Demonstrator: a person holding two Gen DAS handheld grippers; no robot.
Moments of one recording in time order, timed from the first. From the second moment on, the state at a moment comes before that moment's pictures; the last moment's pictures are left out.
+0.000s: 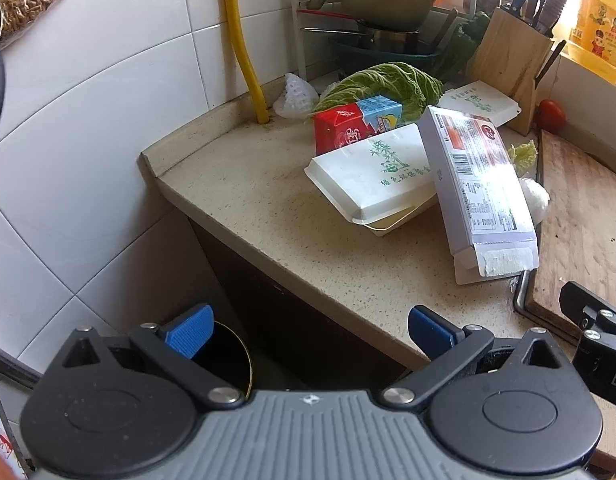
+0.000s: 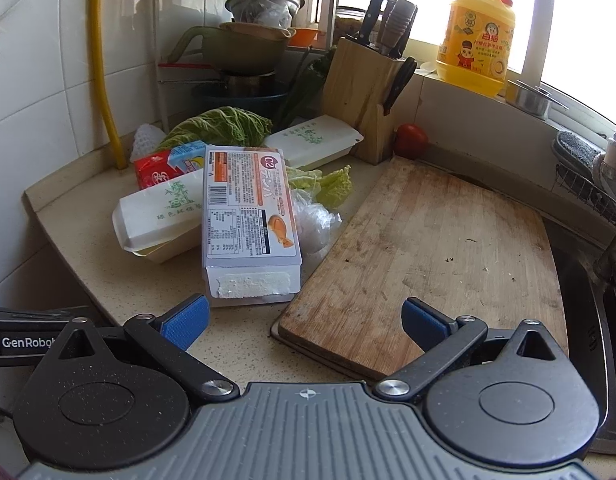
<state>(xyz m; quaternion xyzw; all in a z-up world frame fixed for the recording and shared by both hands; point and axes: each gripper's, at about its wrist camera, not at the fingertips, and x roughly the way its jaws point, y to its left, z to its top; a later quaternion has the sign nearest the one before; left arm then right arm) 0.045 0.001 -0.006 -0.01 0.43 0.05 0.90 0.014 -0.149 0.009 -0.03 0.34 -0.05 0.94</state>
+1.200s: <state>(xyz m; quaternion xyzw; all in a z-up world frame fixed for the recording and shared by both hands) 0.064 -0.010 -0.002 0.00 0.43 0.05 0.90 0.040 -0.156 0.010 -0.04 0.35 -0.04 0.93</state>
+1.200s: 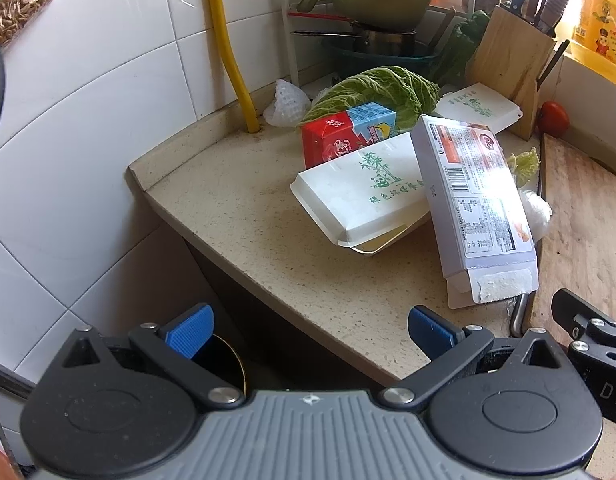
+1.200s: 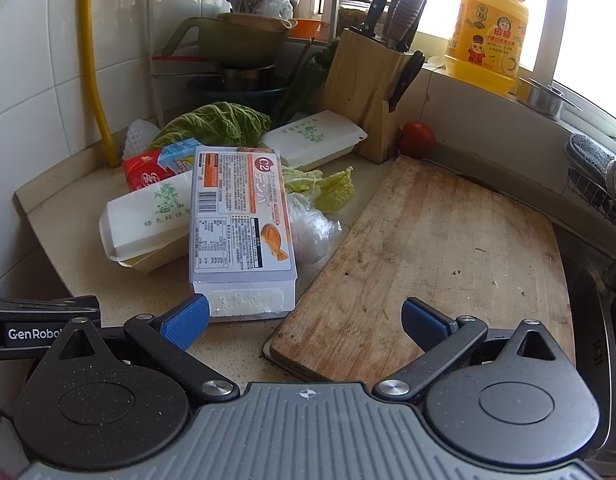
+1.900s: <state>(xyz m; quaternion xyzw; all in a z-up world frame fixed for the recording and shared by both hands) 0.079 -0.014 -0.007 0.01 0.43 0.05 0.90 0.053 -0.160 0.002 -0.04 0.36 -0.04 0.93</state>
